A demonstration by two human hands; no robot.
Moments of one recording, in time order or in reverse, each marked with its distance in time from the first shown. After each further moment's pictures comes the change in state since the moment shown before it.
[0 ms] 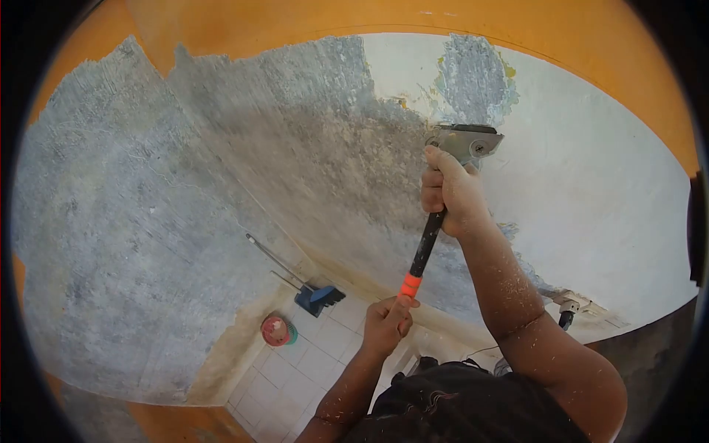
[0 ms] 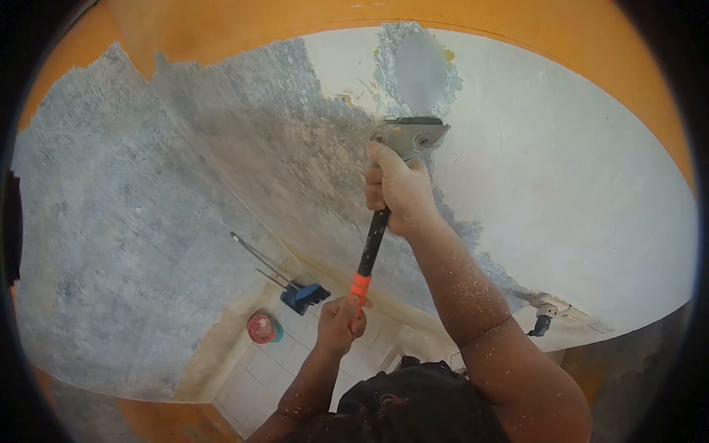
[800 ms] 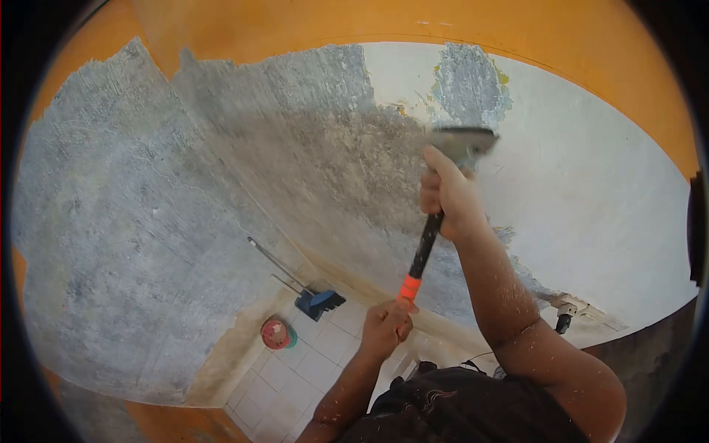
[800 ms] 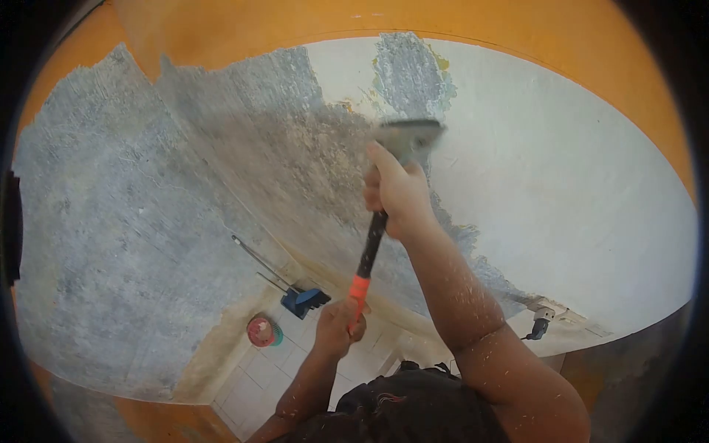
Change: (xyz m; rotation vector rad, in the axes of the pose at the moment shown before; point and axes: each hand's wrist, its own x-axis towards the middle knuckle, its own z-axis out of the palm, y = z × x) left_hand -0.009 0.010 0.007 -0.104 -0.022 -0.068; right_hand 0.000 0.000 -0.001 0.024 0.005 -0.051
